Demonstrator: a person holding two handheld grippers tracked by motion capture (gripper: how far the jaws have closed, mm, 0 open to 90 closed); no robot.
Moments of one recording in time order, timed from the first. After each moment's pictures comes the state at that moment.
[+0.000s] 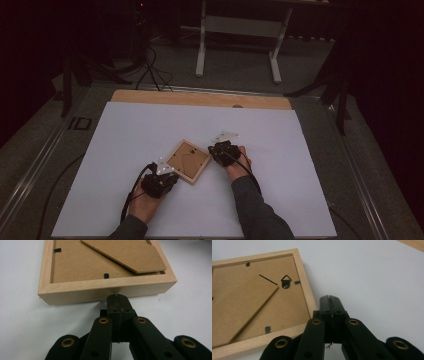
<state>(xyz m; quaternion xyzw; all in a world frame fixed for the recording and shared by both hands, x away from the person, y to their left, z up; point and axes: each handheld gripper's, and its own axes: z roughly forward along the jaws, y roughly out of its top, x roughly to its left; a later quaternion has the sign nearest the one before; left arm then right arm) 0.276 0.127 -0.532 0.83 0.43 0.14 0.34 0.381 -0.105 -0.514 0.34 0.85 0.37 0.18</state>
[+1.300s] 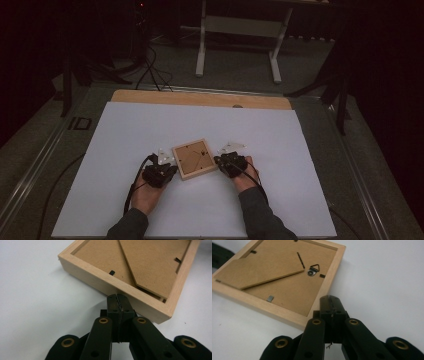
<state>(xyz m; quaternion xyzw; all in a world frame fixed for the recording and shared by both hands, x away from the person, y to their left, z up) 0.303 0.128 -0.529 0.81 0.45 0.16 0.34 0.348 -0.126 -0.519 0.34 0.85 0.35 0.17</state>
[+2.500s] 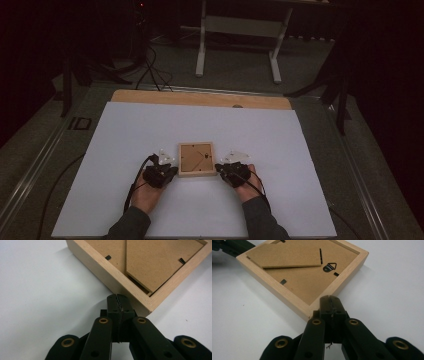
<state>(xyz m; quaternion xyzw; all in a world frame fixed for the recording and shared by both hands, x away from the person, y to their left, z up) 0.305 0.127 -0.534 0.82 0.44 0.16 0.33 0.322 -0.135 -0.523 0.33 0.85 0.37 0.17</state>
